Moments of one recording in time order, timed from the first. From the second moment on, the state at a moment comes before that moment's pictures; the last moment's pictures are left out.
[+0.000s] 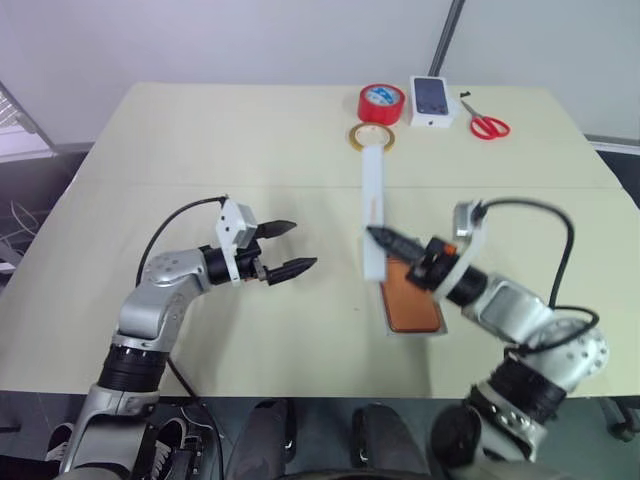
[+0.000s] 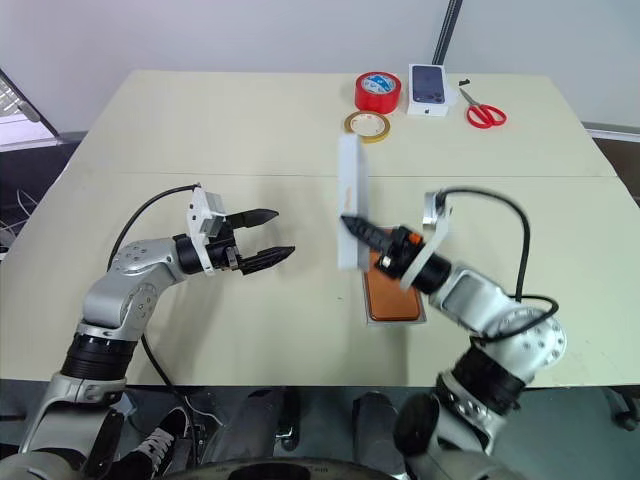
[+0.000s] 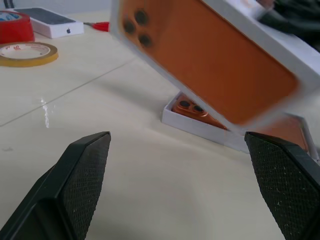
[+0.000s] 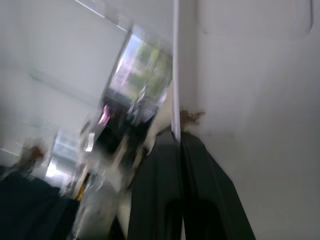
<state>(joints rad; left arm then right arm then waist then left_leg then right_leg) -0.40 0.47 -0.03 -0.04 -0.46 0.35 -0.97 -0.27 -0.11 -0.55 -0.38 1.67 1.45 -0.15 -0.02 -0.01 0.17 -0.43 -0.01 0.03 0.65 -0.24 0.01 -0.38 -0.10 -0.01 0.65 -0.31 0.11</state>
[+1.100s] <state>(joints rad) -0.45 0.20 -0.22 0.15 -0.36 0.25 -0.98 -0.09 -0.71 -0.18 -0.27 1.95 0.99 -0.16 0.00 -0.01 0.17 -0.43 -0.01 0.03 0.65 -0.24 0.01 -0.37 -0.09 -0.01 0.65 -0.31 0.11</state>
